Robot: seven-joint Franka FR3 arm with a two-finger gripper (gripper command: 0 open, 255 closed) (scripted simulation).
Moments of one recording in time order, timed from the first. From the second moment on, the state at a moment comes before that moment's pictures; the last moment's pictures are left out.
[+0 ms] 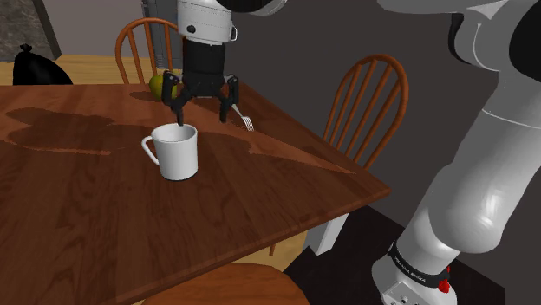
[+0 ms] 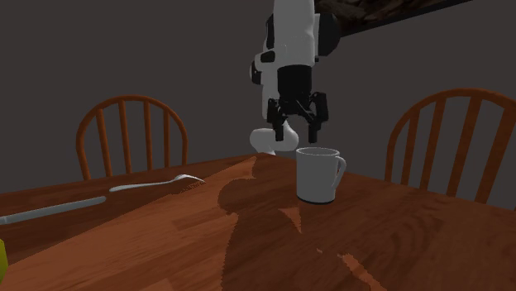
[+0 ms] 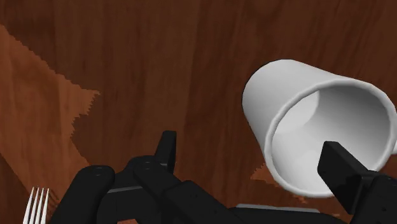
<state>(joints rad) 0.12 0.04 0.49 -1.69 0.01 1.78 0.82</state>
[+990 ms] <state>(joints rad) 0.14 0.10 0.51 -1.74 -0.01 1.88 0.86</state>
